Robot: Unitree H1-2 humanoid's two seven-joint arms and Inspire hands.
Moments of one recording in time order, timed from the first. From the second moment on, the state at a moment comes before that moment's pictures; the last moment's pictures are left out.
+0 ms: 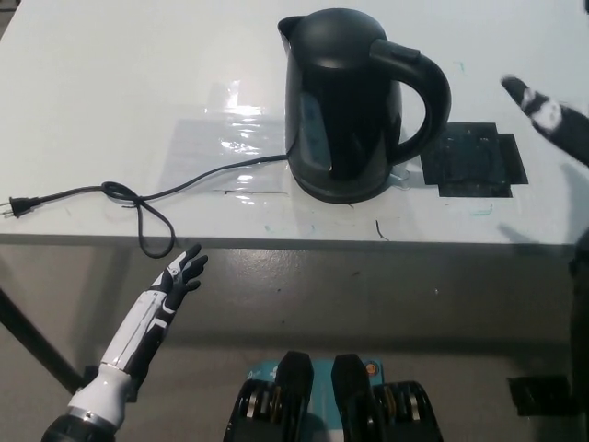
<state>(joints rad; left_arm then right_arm) -0.06 0.22 -0.06 -0.13 0.03 -0.04 -0.17 -0.49 -0.15 -0.15 -0.09 0.10 -0.26 -0.01</state>
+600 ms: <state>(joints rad) -0.06 0.23 -0.06 -0.13 0.03 -0.05 -0.17 0.02 -0.14 -0.06 -0.18 -0.14 -0.40 -0.05</state>
